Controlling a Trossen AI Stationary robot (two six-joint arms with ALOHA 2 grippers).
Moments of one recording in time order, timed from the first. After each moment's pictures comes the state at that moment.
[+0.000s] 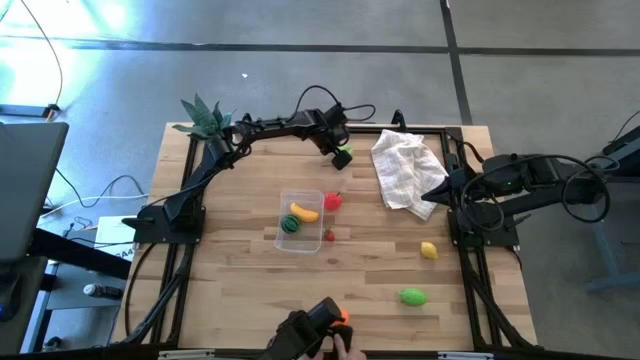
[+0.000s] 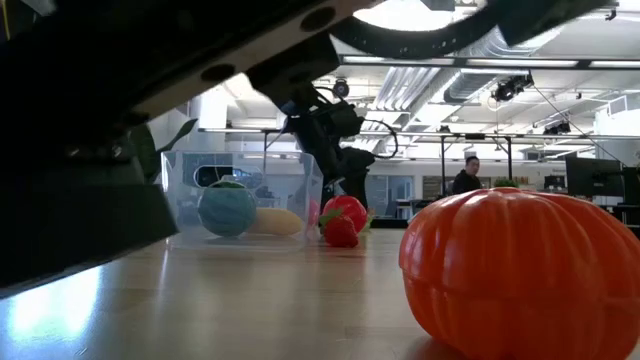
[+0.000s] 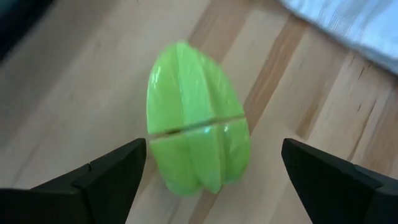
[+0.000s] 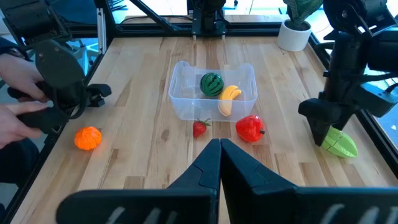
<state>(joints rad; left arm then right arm) 0.65 2.38 1.93 -0.67 0.24 -0.12 0.15 0.60 0.97 -0.86 0.10 0.07</state>
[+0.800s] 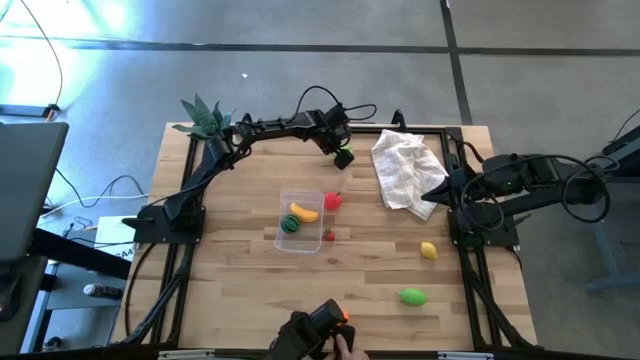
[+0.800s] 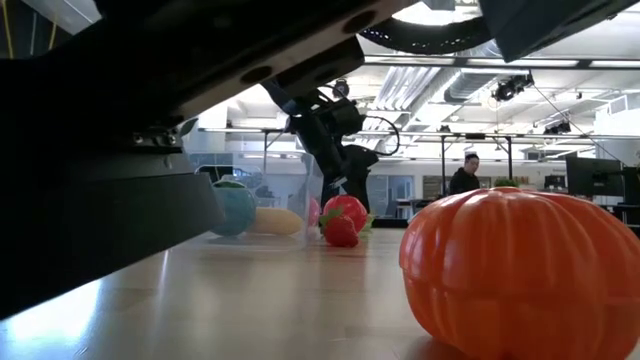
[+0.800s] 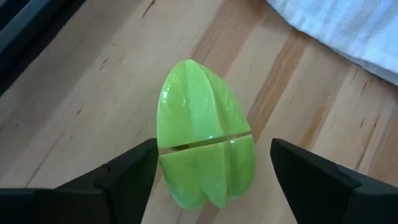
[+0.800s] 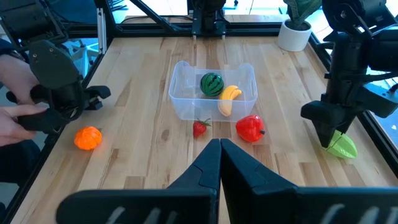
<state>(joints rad) 0.64 2.38 1.94 -0.63 0.20 -0.13 0.15 0.60 0.97 -0.86 0.10 0.07</state>
